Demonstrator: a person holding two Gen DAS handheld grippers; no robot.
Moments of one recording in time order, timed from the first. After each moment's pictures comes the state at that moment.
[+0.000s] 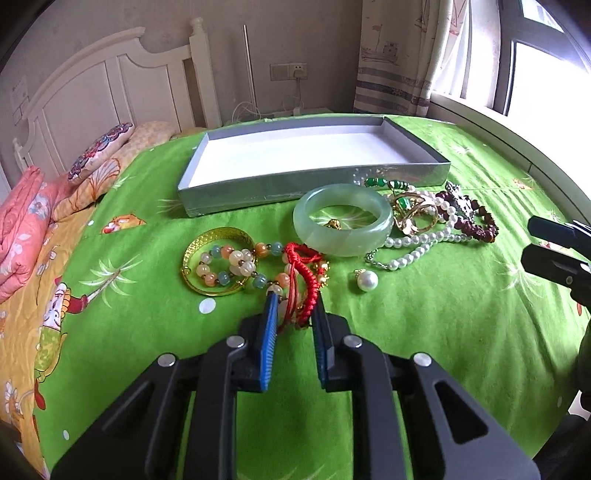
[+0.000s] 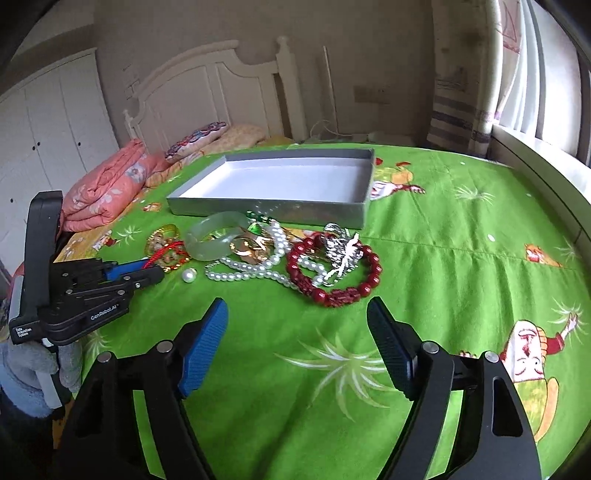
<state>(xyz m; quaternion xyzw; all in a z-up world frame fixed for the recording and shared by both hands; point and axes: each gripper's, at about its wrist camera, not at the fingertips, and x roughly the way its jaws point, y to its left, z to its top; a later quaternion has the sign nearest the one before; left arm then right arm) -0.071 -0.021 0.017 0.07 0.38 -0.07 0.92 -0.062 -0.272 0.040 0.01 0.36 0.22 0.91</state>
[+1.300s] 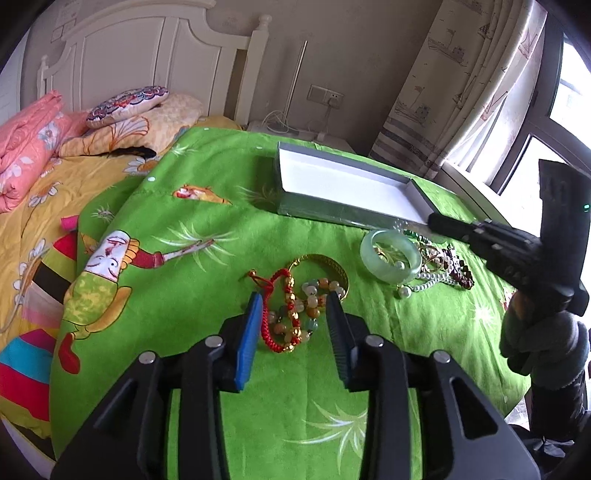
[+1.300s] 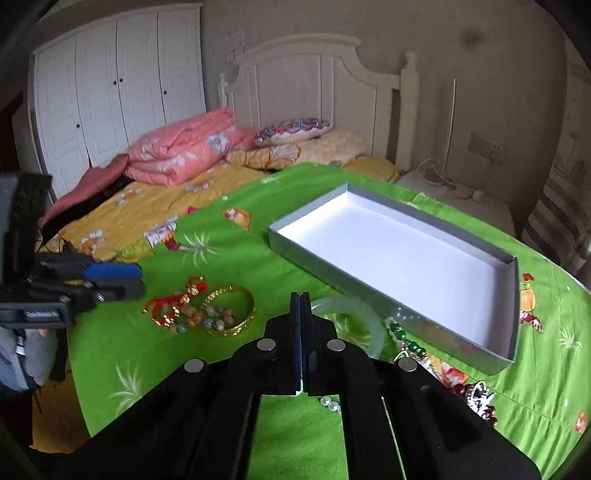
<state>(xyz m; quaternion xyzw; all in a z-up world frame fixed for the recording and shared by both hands) -0.108 0.093 0.049 -0.09 0.38 -0.09 0.92 -0.017 -0.146 0.075 -0.10 0.30 0.36 0.88</state>
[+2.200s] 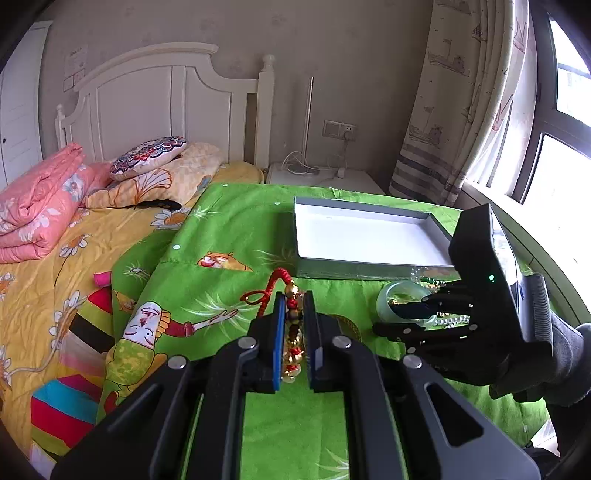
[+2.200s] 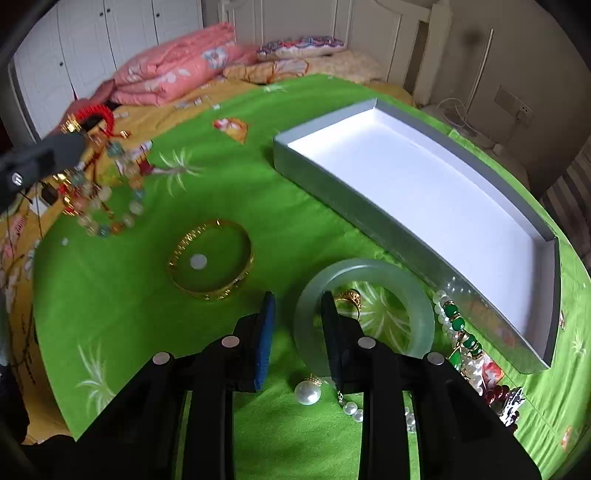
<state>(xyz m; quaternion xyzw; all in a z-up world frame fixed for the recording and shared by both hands) -0.099 0.085 0.095 -0.04 0.31 -0.03 0.95 0.018 -0.077 0.016 -0.21 0.44 0.33 0.81</state>
